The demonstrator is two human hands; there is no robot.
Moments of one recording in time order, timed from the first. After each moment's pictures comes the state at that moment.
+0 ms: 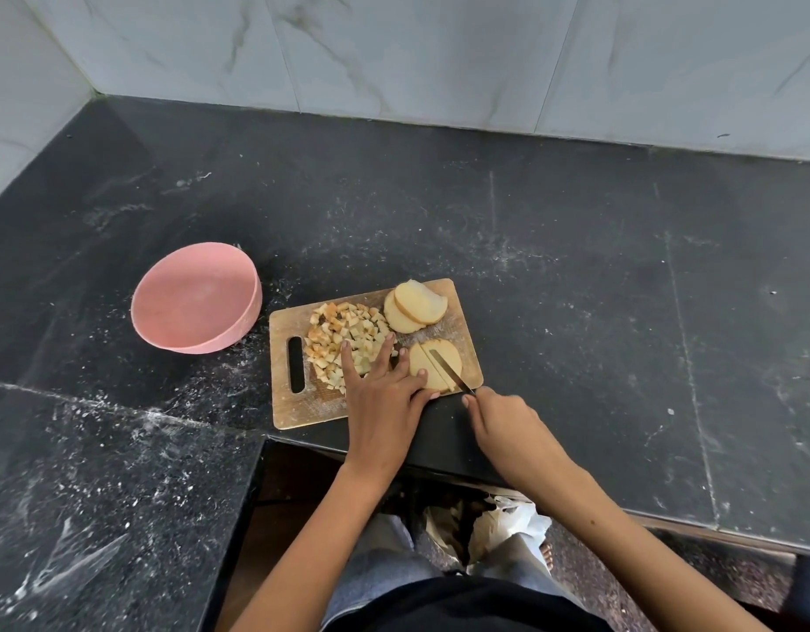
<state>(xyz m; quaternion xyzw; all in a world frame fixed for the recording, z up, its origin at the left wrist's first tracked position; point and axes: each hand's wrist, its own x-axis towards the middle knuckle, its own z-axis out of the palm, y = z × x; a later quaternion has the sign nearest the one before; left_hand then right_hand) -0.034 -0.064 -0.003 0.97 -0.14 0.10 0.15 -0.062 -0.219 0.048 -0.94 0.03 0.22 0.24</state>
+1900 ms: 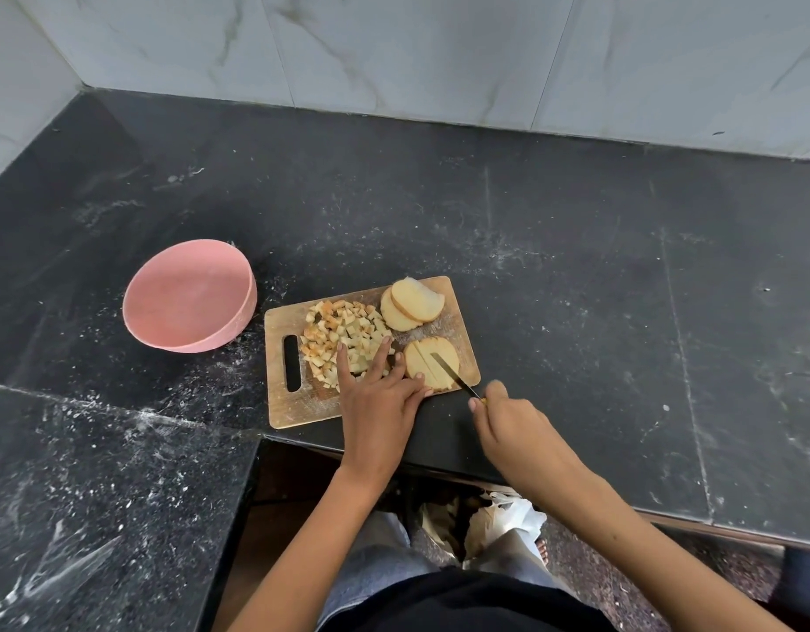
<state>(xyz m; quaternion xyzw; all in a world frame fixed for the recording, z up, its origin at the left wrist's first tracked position) -0.039 -0.062 -0.006 0.96 -0.14 0.13 0.22 -0.072 -0.224 0.058 -0.94 0.03 0.22 0.24</state>
